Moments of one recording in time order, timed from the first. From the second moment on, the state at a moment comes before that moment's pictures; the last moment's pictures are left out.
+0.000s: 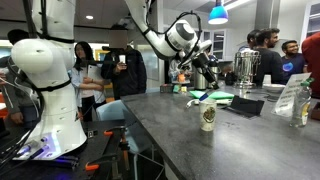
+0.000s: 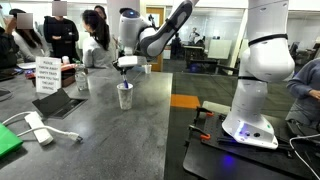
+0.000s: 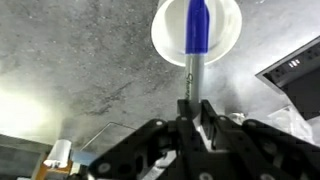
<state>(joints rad) 0.17 0.22 -0.07 -2.12 -0.80 2.67 1.36</state>
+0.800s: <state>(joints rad) 0.17 0.29 -0.08 -2.07 -0.90 2.70 1.42</state>
